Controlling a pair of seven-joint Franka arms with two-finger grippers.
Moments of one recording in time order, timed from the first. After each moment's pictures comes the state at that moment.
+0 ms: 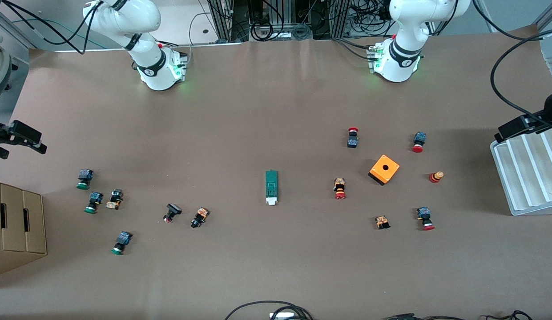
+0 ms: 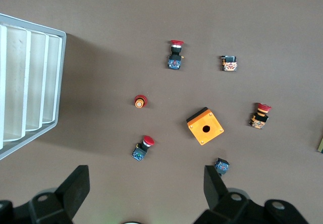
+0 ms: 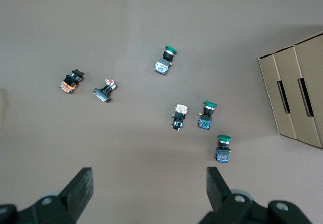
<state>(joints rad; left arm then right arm) 0.02 0.09 0.03 -1.46 -0.01 1.47 -0.17 -0.03 -0.04 -0.13 -1.65 0.06 1.70 -0.23</state>
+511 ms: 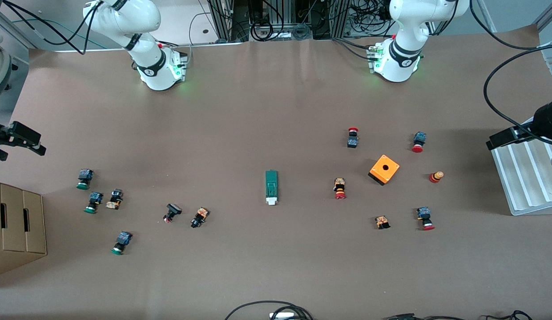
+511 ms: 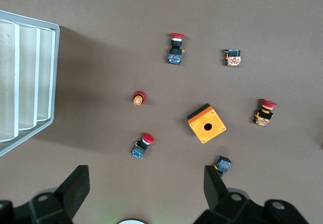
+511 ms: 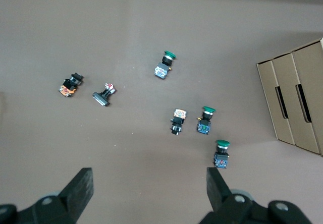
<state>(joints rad) 0.02 0.13 0.03 -1.46 -0.02 1.47 -0.17 -0.03 -0.04 -0.13 -1.66 0.06 1.72 -0.24</state>
